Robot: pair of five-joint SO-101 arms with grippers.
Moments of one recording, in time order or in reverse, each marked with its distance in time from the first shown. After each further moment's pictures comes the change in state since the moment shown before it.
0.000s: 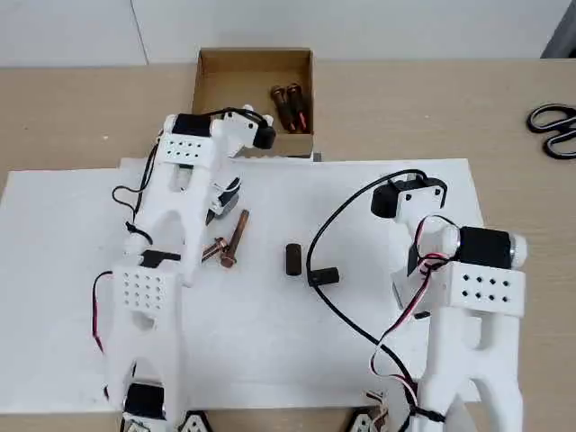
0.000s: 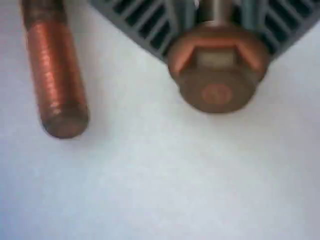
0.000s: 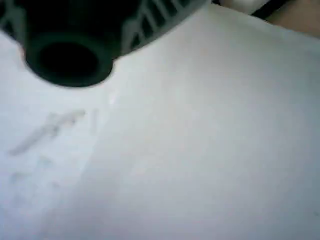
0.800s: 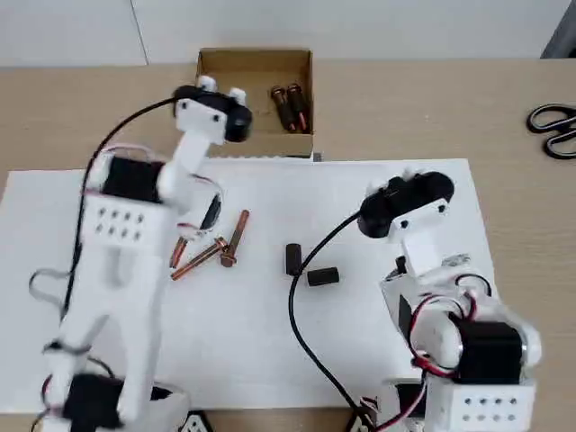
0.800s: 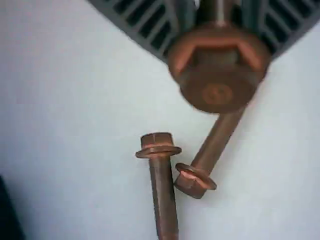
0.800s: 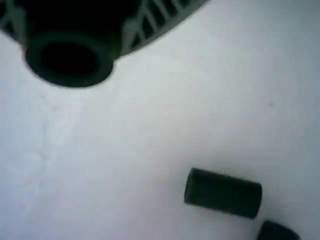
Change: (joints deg) left arm 3.0 -63.6 43.8 -1.9 14.8; right arm -8.9 -27.1 -0.9 -2.6 -5.7
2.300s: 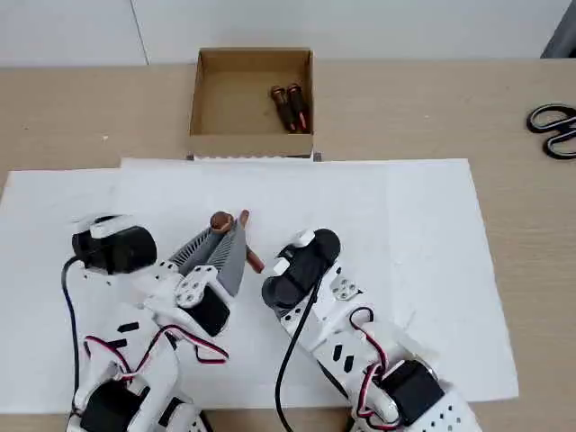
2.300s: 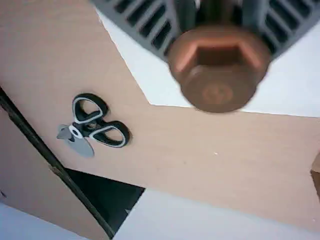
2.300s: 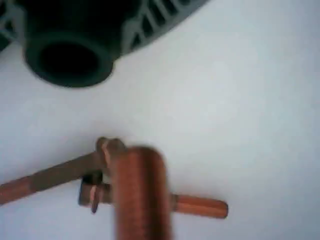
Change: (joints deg) left arm 16.3 -81.9 67.3 -47.6 41.8; right arm -38.5 -25.2 42.3 -39.2 -14.2
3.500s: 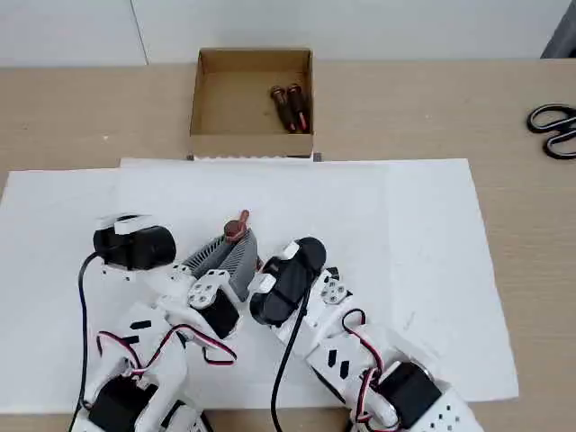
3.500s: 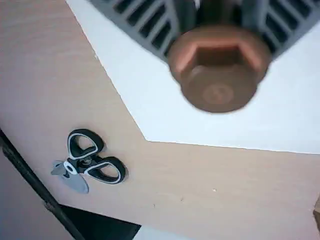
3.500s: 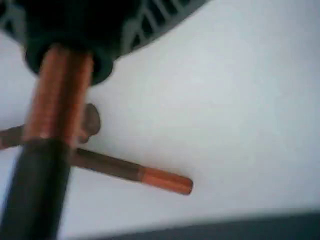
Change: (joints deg) left arm 1.8 -0.2 3.7 0.0 0.0; right arm -4.0 0.0 -0.4 -2.6 2.7
